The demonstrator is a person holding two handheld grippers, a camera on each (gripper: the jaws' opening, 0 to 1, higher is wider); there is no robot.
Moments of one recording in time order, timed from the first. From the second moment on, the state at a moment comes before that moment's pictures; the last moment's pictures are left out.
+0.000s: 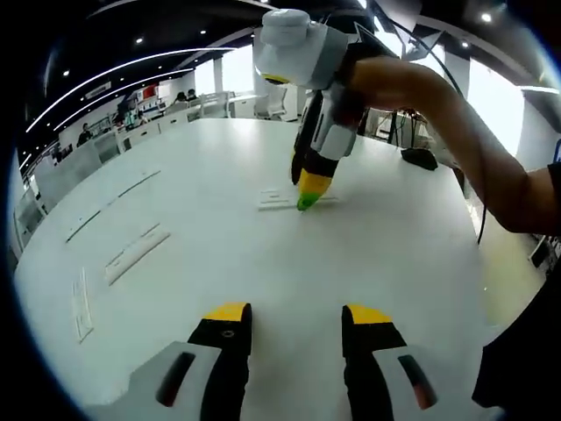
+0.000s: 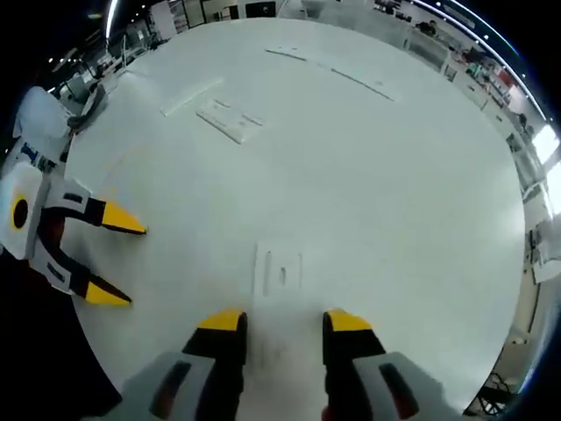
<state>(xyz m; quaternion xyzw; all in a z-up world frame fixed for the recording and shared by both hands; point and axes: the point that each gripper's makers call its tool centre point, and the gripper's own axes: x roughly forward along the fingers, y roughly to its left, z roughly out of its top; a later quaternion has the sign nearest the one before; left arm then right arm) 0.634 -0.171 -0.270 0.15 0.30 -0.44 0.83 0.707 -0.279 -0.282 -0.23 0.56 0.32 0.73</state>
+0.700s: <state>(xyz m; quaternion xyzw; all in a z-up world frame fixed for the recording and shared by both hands) 0.632 -0.181 -0.268 0.15 0.29 -0.45 0.83 0.702 -0.274 -0.284 -0.26 0.57 0.32 0.71</state>
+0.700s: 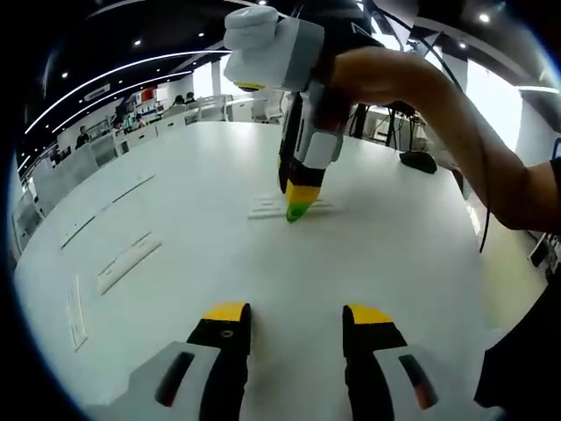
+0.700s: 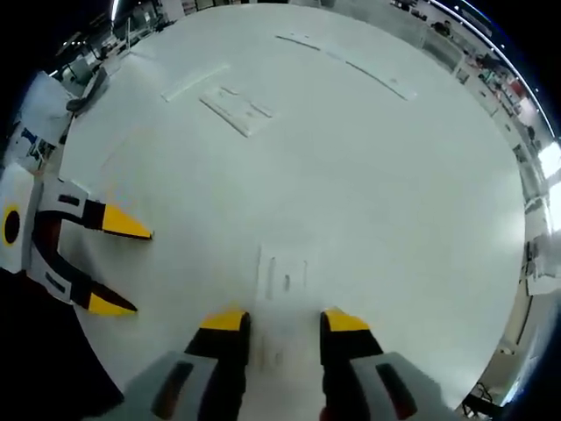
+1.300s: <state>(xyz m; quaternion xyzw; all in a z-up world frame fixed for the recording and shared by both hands) 0.629 -0.188 -0.272 0.15 0.29 -0.45 0.83 0.698 -0.274 -0.286 -0.27 0.59 0.31 0.69</state>
